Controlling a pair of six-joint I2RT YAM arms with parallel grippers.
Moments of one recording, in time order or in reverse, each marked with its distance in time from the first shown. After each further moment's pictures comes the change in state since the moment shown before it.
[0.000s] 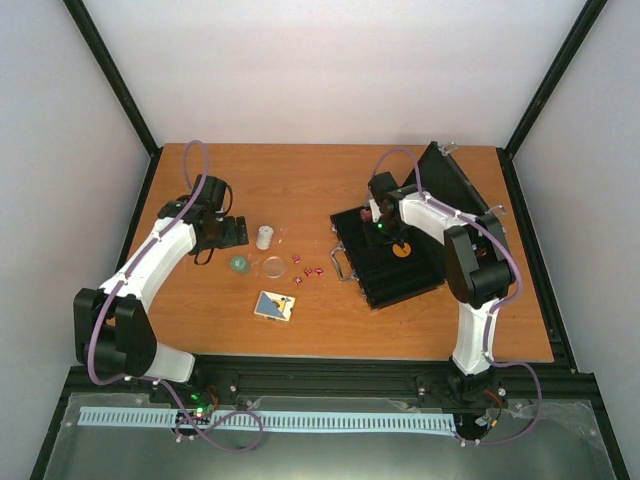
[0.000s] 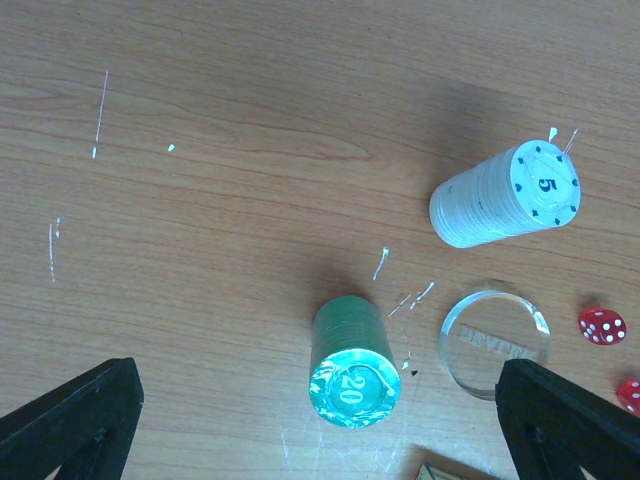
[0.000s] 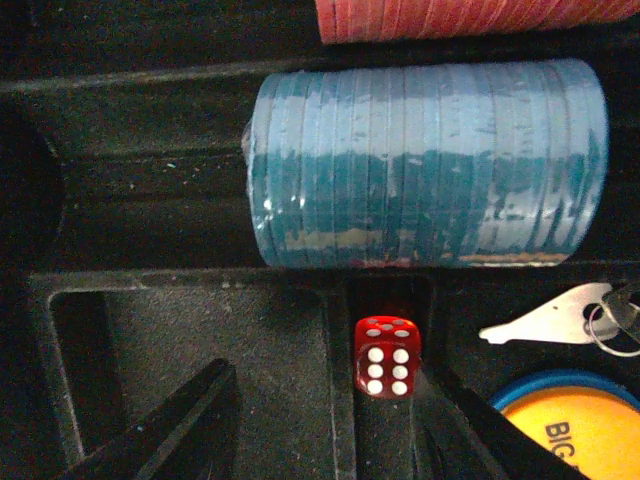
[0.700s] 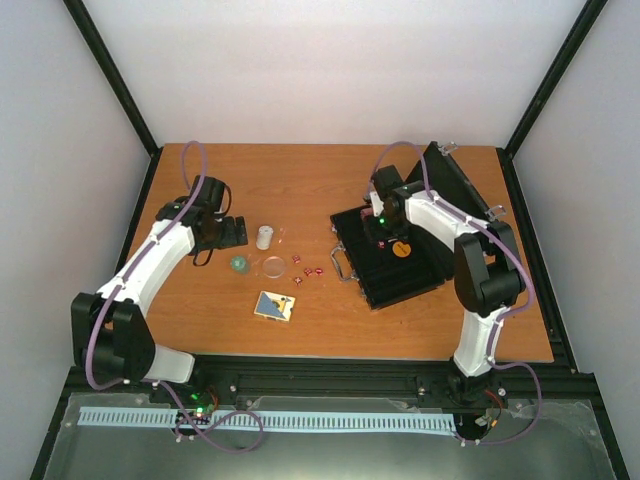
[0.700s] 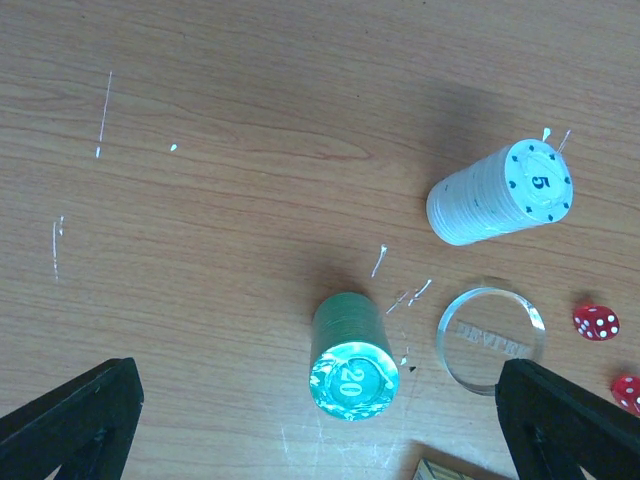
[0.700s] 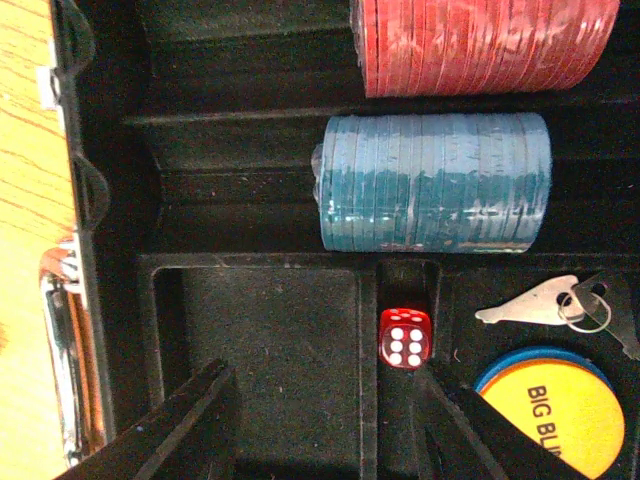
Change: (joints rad) left arm 0.000 -0.026 -0.008 -0.002 0.002 -0.001; right arm 0.001 -0.091 -0.004 -0.008 -0.031 -0.010
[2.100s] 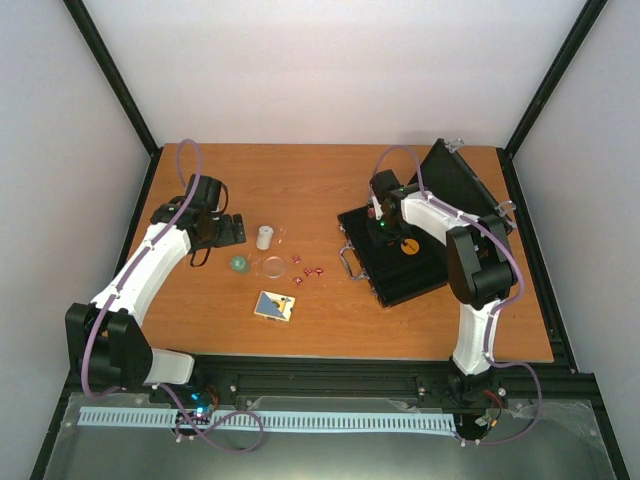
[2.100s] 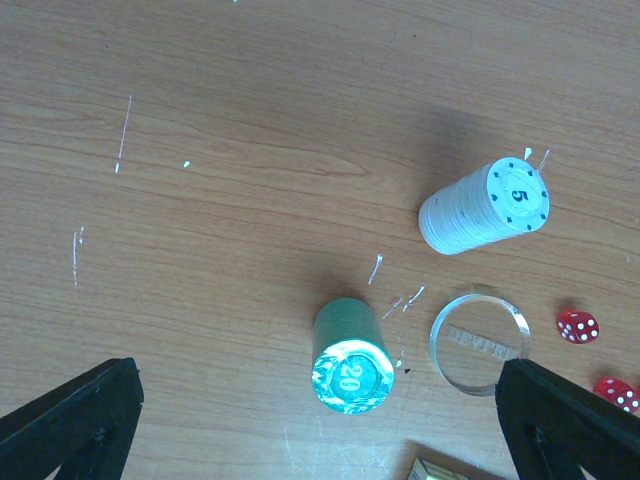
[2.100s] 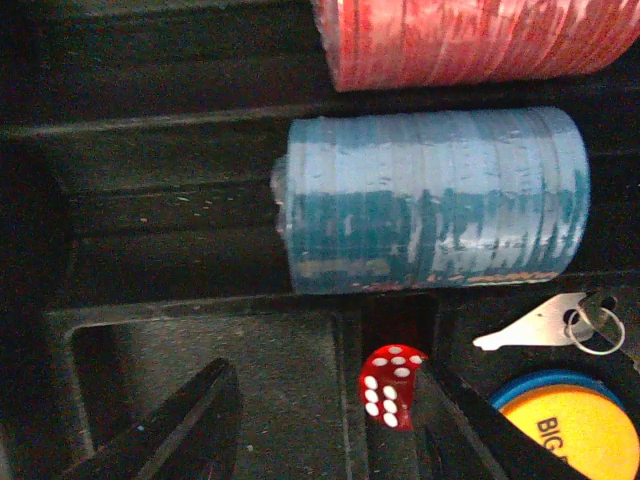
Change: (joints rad) left arm 0.000 -0.042 0.008 -0.007 -0.012 0.000; right arm -0.011 0.063 0.005 0.017 0.116 -0.027
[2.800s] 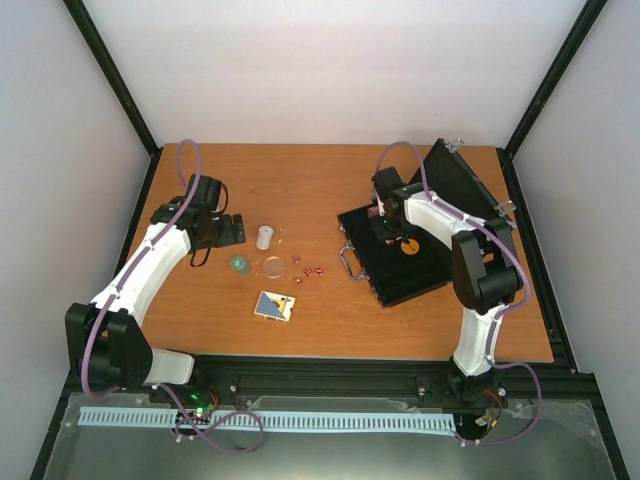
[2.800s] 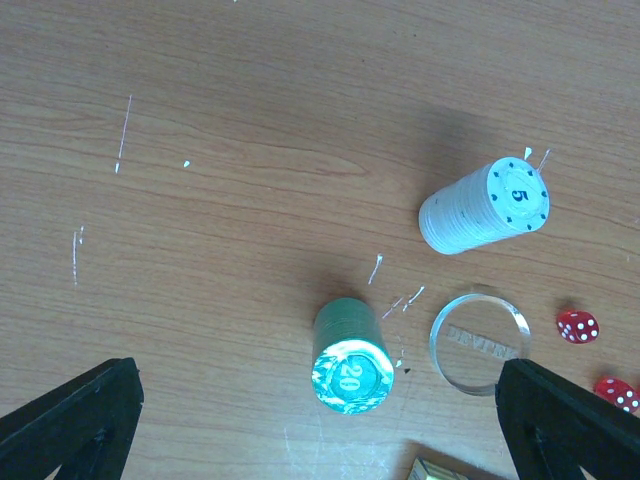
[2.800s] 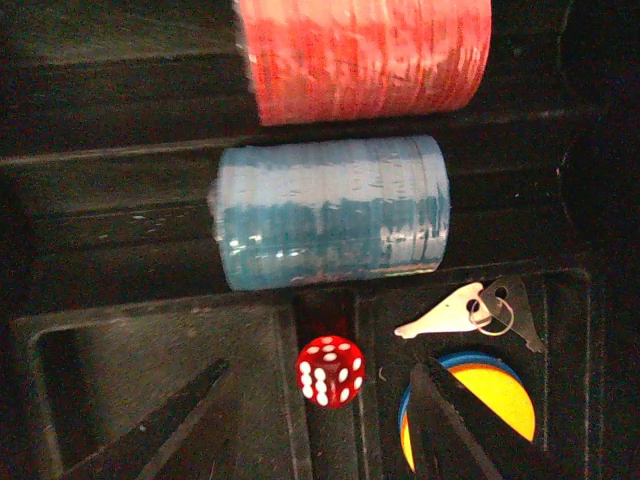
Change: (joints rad) left arm 0.000 0.000 0.000 -0.001 0.000 0.000; right arm 0.000 -0.020 -0.014 0.020 0.124 -0.001
